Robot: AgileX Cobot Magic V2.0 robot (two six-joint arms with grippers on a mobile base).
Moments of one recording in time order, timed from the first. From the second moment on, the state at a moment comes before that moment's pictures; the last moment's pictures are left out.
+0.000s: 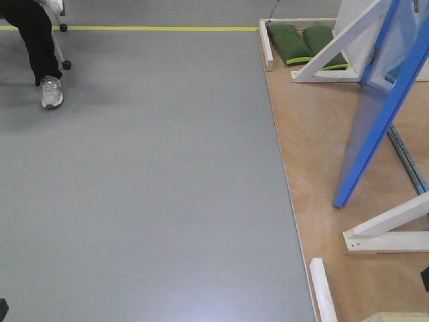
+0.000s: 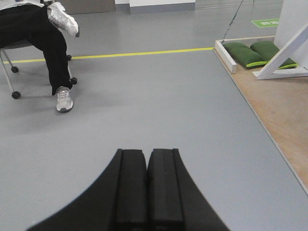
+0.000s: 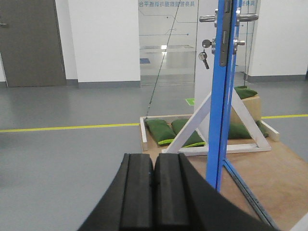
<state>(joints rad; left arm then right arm) -0.03 -0.02 0.03 0.07 0.36 -0.05 -0.10 -0.01 0.03 -0.01 0.10 0.01</state>
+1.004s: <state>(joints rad) -0.03 -0.02 0.03 0.07 0.36 -0.05 -0.10 -0.01 0.03 -0.01 0.10 0.01</state>
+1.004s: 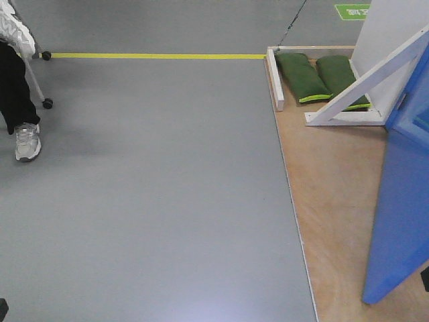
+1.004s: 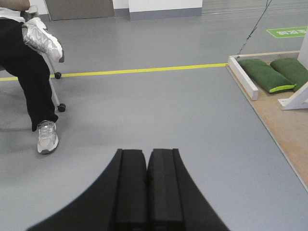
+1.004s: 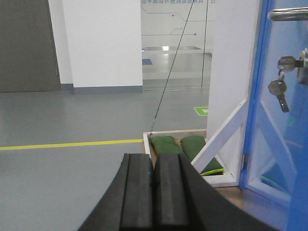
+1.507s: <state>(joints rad) -0.03 -0.02 0.03 0.07 0.36 -0.05 -0.10 -0.01 0.03 -0.01 0.10 0.01</state>
